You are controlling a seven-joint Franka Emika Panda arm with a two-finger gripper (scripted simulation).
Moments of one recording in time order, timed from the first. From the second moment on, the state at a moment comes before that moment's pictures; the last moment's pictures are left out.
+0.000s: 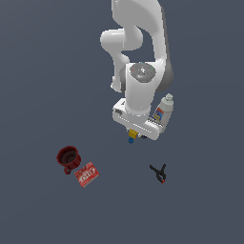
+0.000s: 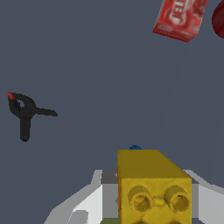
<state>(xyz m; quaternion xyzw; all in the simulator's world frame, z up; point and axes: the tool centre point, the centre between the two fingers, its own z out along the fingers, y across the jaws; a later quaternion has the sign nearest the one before) -0.001 0.054 0.151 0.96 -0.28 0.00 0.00</state>
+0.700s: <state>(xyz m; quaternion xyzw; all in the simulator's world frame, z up) -0.006 0.136 0.299 0.96 -0.28 0.00 0.00</state>
